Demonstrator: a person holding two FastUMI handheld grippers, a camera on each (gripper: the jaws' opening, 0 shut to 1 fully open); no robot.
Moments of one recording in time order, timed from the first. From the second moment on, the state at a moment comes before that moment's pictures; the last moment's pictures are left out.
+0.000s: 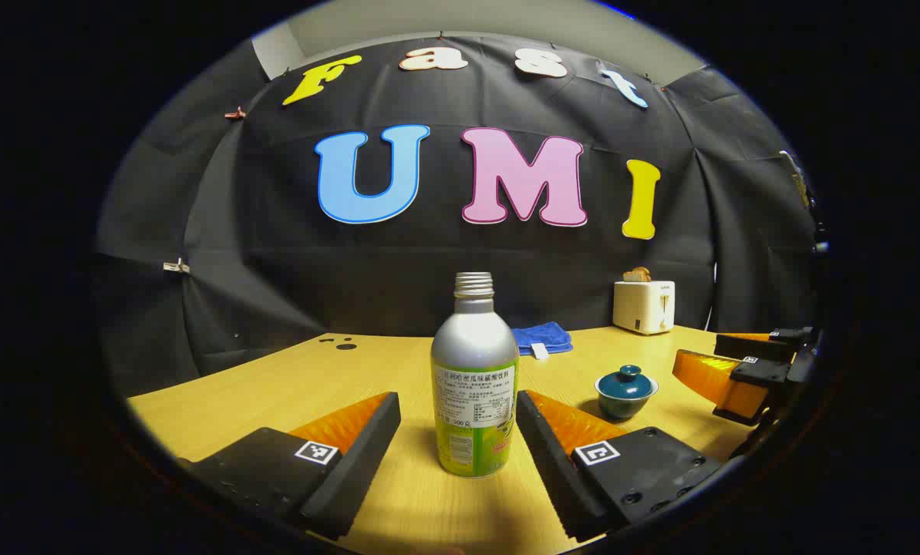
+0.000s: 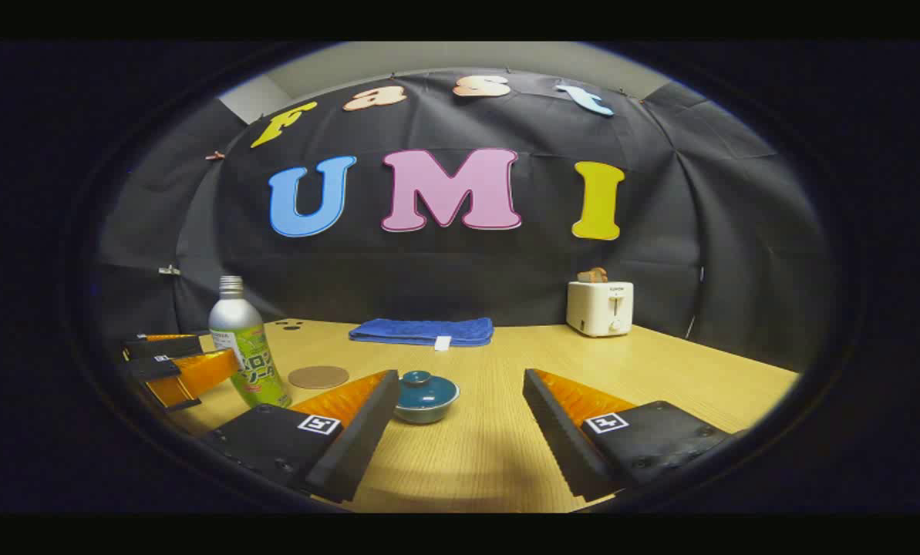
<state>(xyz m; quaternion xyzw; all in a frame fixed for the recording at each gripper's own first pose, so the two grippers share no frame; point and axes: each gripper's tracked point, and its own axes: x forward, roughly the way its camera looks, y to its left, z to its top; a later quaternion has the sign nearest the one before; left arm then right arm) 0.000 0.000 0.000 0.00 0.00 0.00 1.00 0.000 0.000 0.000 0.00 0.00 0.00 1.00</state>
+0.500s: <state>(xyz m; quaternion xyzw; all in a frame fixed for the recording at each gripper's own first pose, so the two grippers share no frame) -0.001 -0.002 -0.001 0.00 0.00 0.00 1.00 0.000 0.000 0.000 0.00 0.00 0.00 1.00</state>
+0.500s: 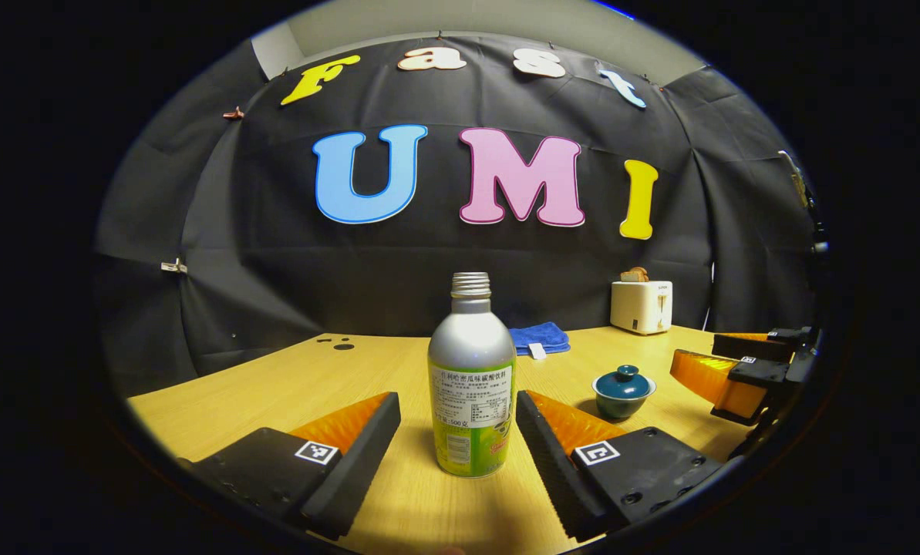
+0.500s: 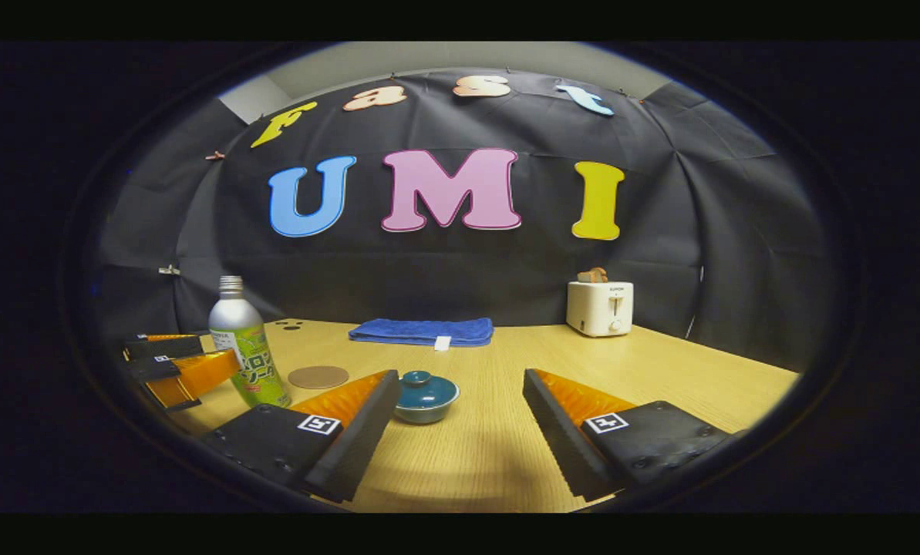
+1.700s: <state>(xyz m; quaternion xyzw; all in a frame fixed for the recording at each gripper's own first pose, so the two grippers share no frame) -0.001 -0.015 0.000 0.00 0.00 -0.04 1.00 0.056 0.031 -0.023 -0.02 0.07 0.02 1.00</state>
